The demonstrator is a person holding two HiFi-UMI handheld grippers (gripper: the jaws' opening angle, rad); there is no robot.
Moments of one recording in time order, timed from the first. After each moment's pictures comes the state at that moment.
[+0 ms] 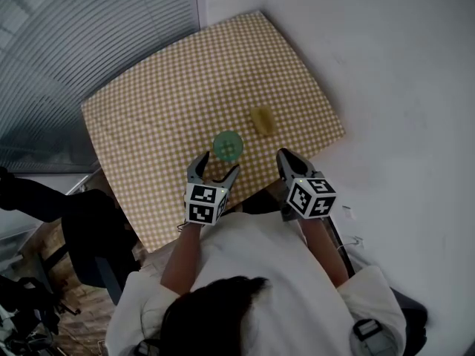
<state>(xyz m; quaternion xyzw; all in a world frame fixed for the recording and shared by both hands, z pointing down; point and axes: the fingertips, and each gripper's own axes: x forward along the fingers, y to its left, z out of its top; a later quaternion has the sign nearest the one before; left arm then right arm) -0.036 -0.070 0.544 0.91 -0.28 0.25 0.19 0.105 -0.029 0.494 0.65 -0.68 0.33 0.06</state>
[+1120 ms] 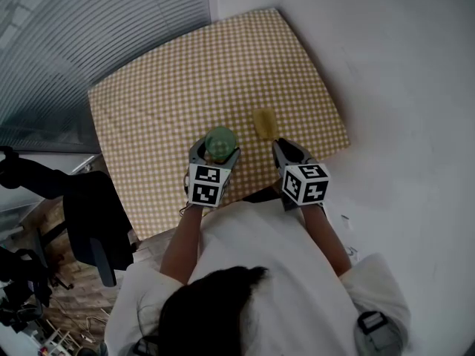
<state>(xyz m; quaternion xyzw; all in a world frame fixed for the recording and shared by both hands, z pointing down) -0.010 -0.112 0.547 0.88 -0.34 0.29 0.18 0.122 -0.071 0.521 0.59 -0.72 0.33 0.13</state>
